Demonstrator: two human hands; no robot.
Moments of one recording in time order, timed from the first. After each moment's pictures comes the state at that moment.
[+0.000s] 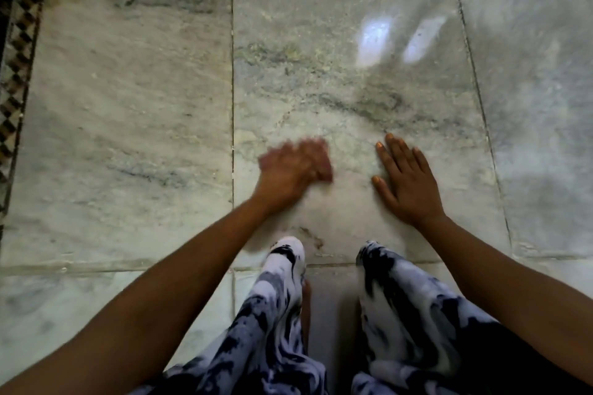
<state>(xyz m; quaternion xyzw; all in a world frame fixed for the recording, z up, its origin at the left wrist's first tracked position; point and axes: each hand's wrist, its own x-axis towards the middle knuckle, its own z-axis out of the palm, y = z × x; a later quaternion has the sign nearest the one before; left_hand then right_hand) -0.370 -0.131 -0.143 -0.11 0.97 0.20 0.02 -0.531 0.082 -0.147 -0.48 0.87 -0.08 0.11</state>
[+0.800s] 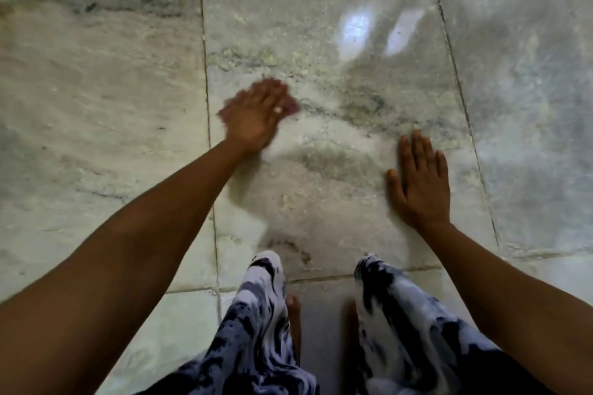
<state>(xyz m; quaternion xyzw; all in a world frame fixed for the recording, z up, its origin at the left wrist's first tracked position) -0.448 -0.212 -0.127 -0.23 0.96 0.16 0.06 -0.547 0.101 -0.147 -0.34 0.93 -0.10 0.10</state>
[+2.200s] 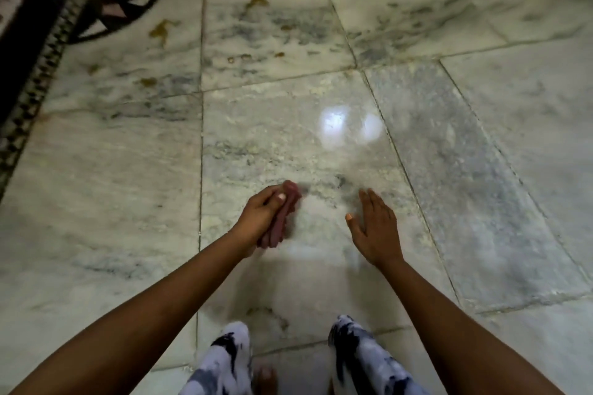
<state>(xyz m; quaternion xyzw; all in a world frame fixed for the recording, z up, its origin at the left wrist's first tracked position) -0.435 -0.118 -0.047 -0.36 0.64 0.68 -0.02 -0.555 0.076 -0.113 -0.28 0.92 -0.24 0.15</state>
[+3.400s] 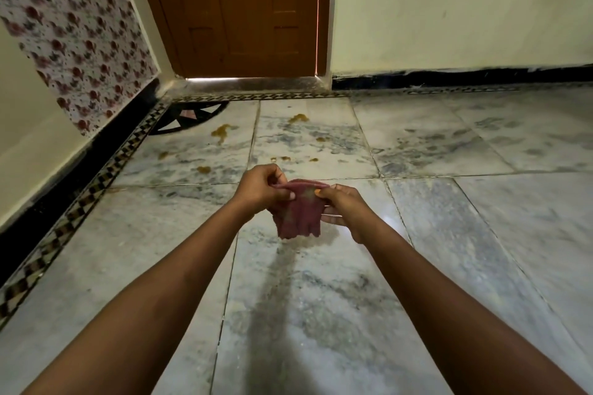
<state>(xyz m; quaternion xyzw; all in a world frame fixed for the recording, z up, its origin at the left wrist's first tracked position) -0.491 -0.229 0.113 -0.32 0.81 0.47 -0.16 -0.601 -0.090 0.097 -0.16 0.67 -0.60 0.40</state>
